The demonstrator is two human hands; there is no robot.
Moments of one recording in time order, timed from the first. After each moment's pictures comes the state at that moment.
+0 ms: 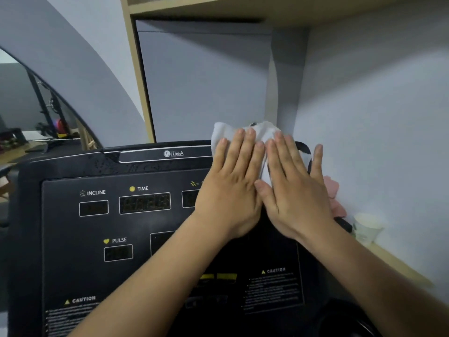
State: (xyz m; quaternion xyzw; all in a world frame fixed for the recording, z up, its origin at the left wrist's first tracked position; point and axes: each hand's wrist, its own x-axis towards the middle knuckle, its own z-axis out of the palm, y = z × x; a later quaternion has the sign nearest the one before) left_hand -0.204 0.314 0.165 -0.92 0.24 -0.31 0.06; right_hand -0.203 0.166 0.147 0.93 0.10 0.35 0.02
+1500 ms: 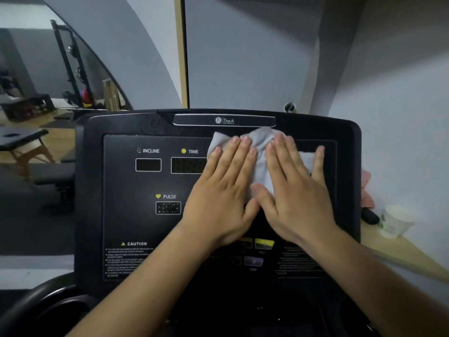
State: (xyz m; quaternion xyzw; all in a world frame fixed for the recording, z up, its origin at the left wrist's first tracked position) left_hand -0.241 0.398 0.118 -0.92 0.22 -0.32 0.00; right_hand -0.231 0.233 0.121 0.94 0.15 0.31 0.02
